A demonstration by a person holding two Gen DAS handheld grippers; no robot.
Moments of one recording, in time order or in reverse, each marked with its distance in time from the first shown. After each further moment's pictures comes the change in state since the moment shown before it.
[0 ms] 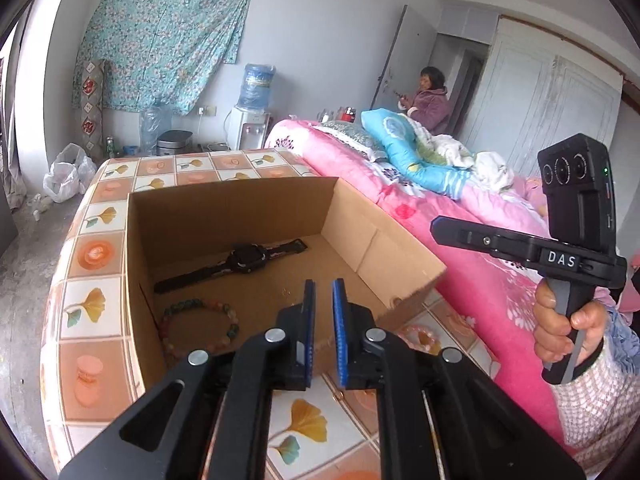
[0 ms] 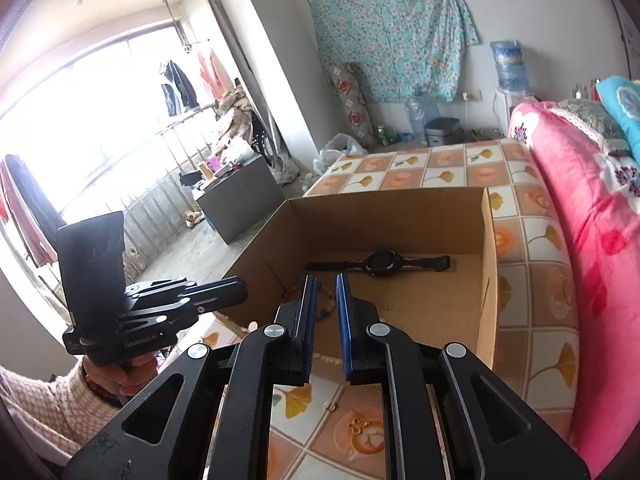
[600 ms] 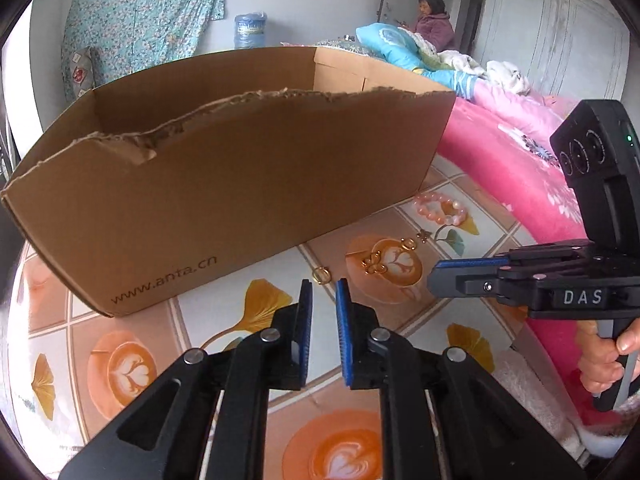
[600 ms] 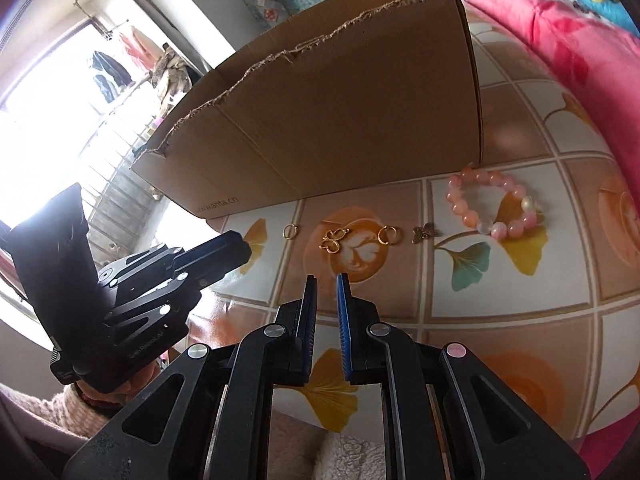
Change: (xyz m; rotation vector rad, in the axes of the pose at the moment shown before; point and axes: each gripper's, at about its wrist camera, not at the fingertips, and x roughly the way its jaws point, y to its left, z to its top) left arm 0.075 -0.042 -0.099 0.133 0.213 0.131; right arm 0.052 -0.025 -0.128 0.264 0.277 -0.108
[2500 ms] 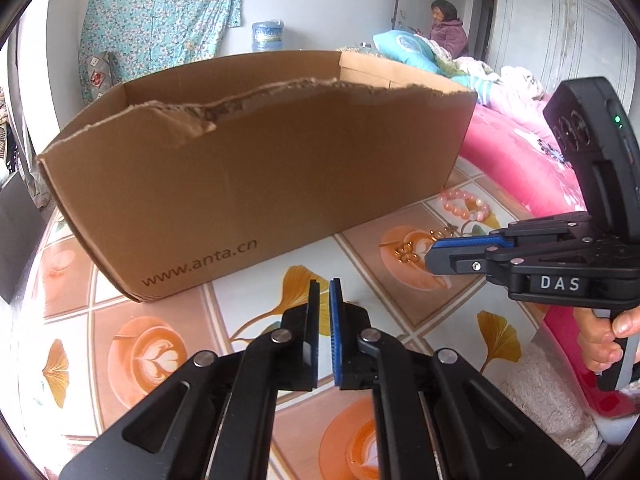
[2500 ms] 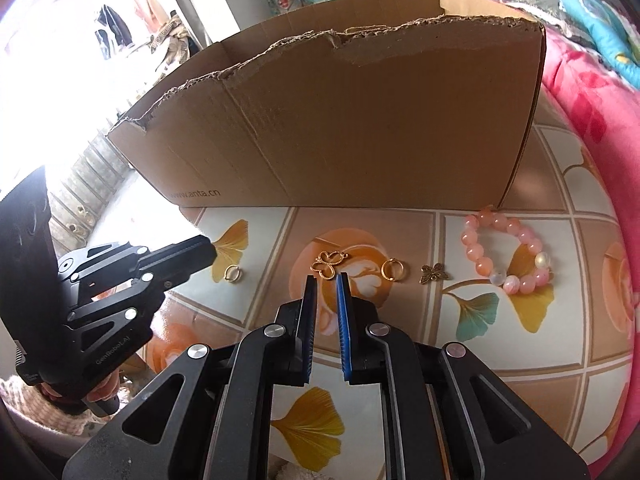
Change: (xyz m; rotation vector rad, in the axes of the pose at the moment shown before) left arm -0.008 0.014 -0.017 -0.026 -0.045 0.066; right arm 0.019 0.017 0.016 -0.154 -0.012 -0.124
